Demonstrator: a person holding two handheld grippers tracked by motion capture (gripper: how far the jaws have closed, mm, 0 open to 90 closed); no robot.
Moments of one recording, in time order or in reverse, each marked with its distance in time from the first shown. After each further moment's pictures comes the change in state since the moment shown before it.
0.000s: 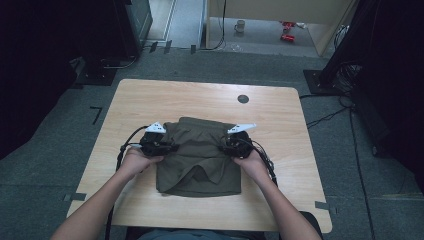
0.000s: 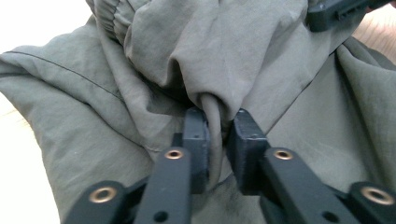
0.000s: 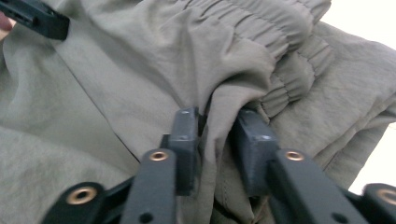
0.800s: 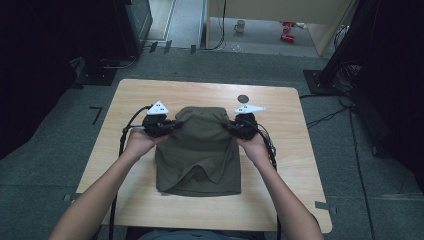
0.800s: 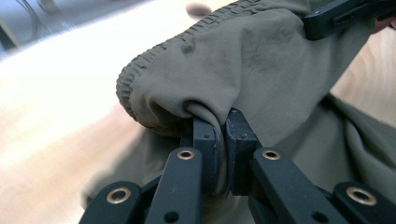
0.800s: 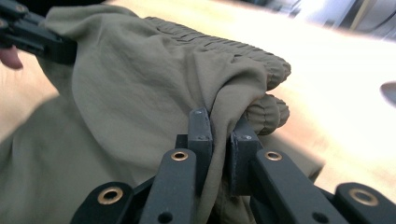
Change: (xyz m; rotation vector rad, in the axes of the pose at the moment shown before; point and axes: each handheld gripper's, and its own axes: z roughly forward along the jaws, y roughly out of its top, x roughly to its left) left arm -0.001 0.049 -0.010 -0.118 0.070 0.098; right arm -0.013 0.045 -0.026 -0.163 -0.059 0.025
